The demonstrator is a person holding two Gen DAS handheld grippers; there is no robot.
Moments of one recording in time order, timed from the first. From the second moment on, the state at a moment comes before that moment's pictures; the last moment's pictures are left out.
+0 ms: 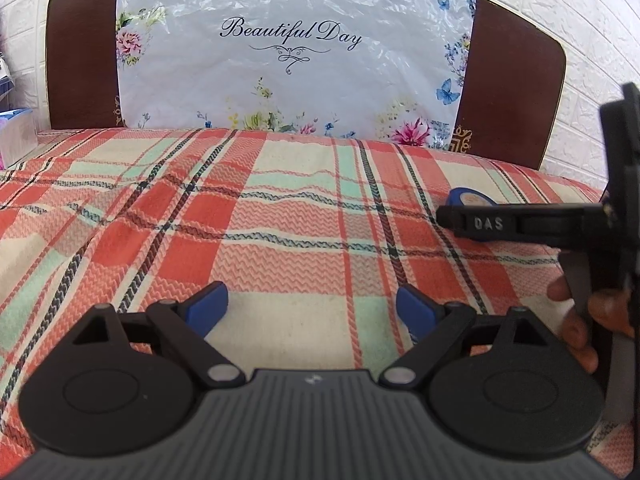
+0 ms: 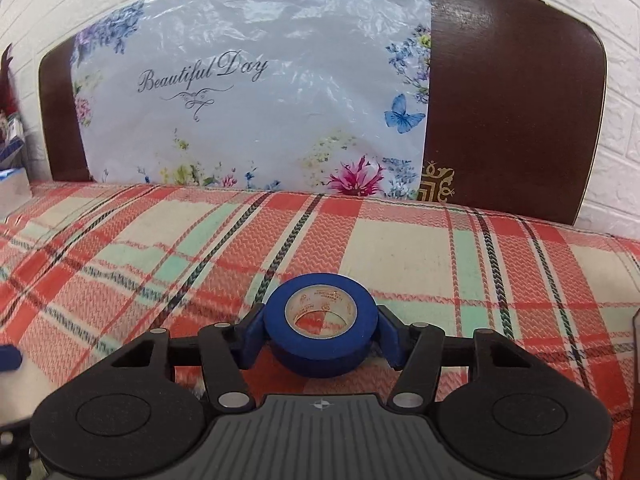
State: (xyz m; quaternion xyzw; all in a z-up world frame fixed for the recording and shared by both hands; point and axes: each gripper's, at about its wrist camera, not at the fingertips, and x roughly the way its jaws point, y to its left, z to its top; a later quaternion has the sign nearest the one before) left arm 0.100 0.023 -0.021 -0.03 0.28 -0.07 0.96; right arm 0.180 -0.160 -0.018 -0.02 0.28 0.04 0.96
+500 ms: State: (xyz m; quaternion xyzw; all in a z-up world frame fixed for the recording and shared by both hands) left arm 0.098 0.017 -0.021 -0.01 0.29 -0.07 0.95; right arm 0.004 -0.221 -0.021 -0.06 0.29 0.03 0.95
